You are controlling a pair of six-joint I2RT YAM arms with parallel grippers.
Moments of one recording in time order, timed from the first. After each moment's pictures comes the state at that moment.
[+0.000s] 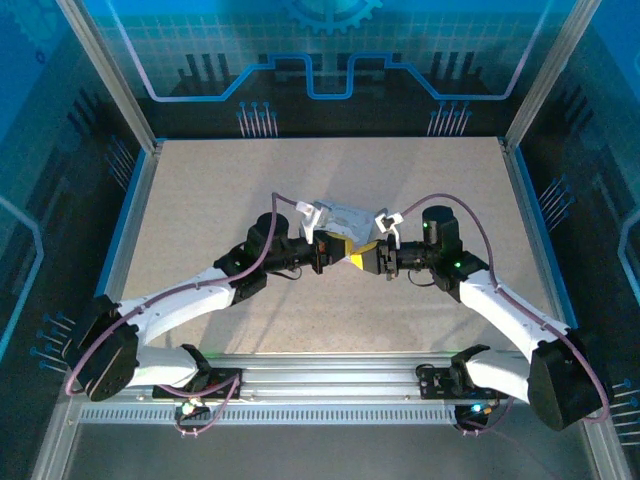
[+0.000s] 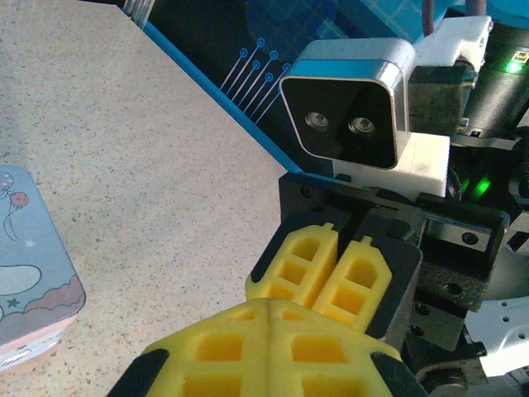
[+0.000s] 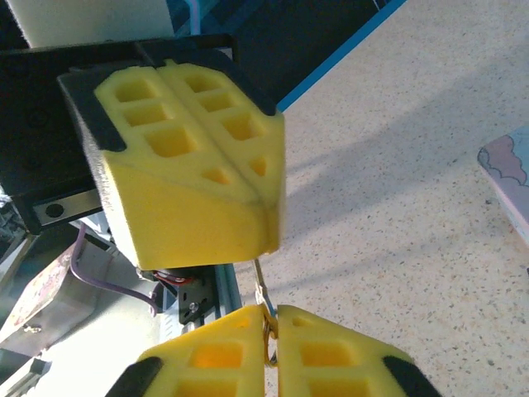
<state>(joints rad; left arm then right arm) -0.72 1.29 0.78 0.29 0.42 -0.53 0.38 1.14 0.65 0.04 -1.00 0.28</state>
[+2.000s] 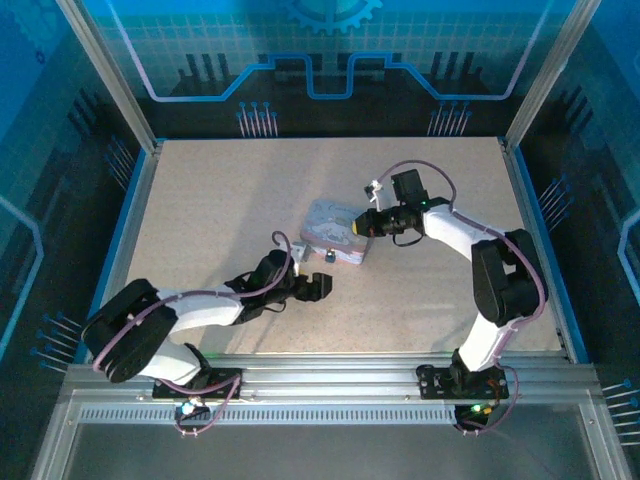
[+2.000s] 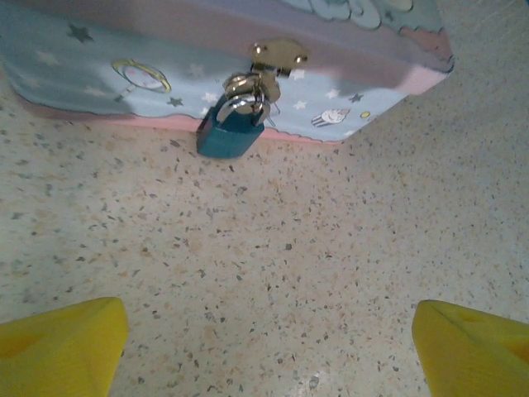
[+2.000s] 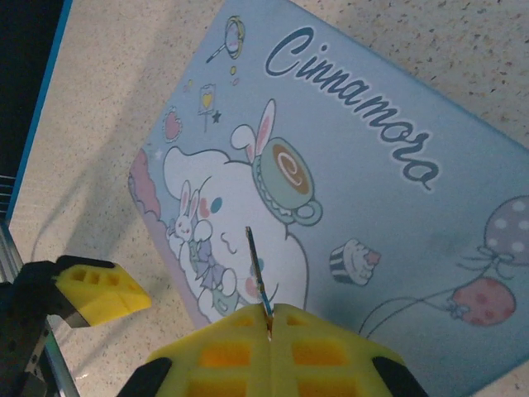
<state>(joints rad) -0.72 1.44 0.47 0.32 0.07 -0.57 0.31 1.76 1.14 -0.34 -0.63 0.22</state>
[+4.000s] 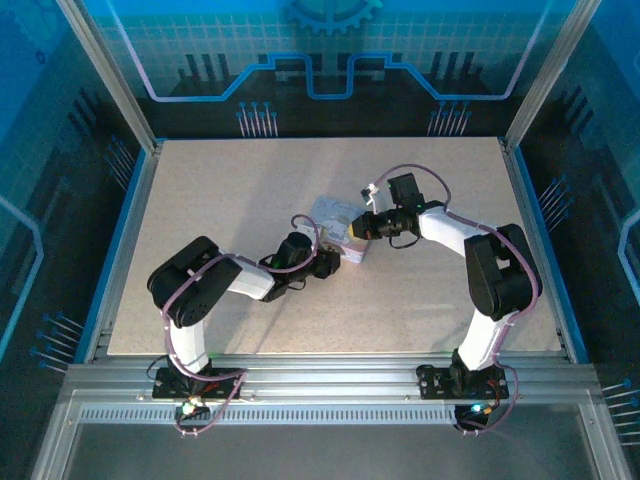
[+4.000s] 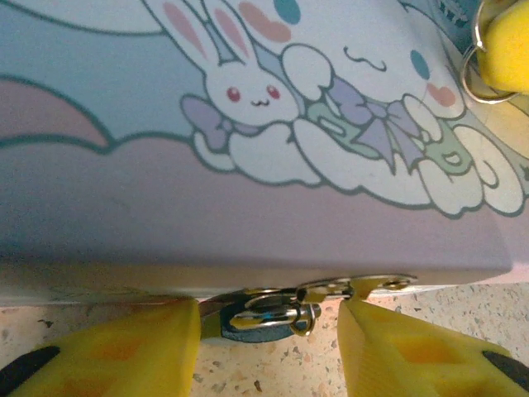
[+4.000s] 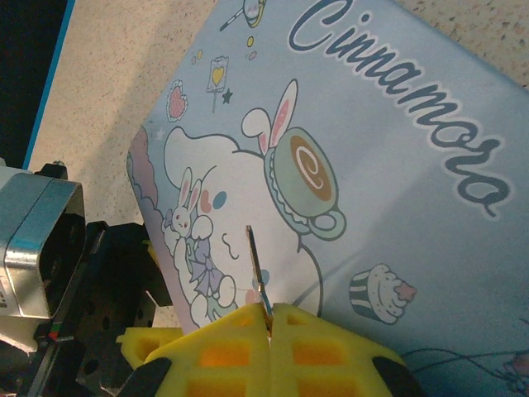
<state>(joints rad) -0.66 1.86 0.69 0.61 0.08 -0.53 0.32 1.80 1.11 -0.27 -0.65 0.22</state>
